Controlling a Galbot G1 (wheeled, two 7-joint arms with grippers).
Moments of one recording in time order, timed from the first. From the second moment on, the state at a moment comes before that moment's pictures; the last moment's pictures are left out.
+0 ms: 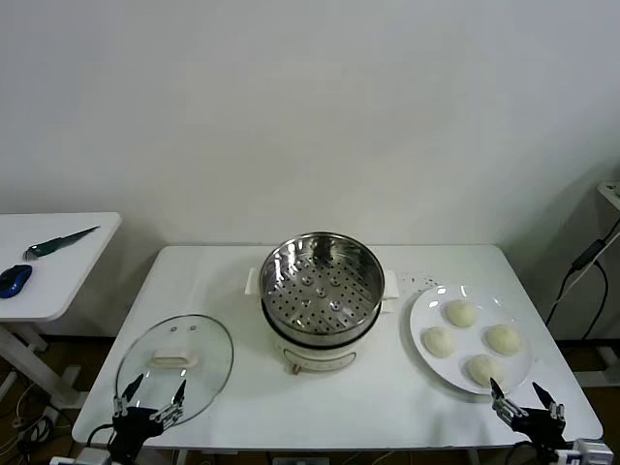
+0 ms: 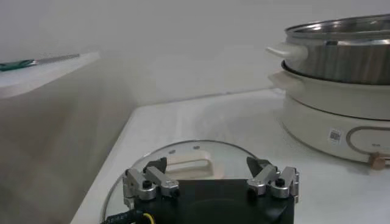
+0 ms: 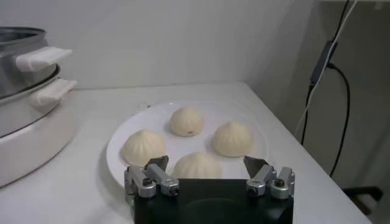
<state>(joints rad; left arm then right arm) 1.78 -1.35 -0.78 -2.01 -0.17 0.13 0.16 -1.78 1.03 0.80 2.00 0.58 -0.22 0.12</state>
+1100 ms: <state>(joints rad) 1.77 -1.35 -0.77 -2.01 -0.17 0.12 0.16 -0.03 0.48 -0.58 1.32 0.17 -0.10 -0.86</state>
